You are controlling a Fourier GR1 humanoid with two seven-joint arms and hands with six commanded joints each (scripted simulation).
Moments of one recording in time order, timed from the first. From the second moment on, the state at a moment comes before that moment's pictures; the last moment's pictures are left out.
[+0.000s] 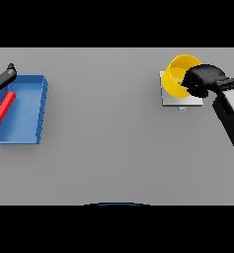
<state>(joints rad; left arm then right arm) -0.65 0.95 -0.65 -1.20 0.39 0.32 0.53 -0.84 -0.58 0.48 -0.79 0.69 0.35 -0.15</state>
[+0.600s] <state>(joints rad) -0.67 0.93 -0.64 -1.15 0.39 0.31 0.52 -0.86 -0.54 0.46 -0.69 0.68 0.35 -0.15</state>
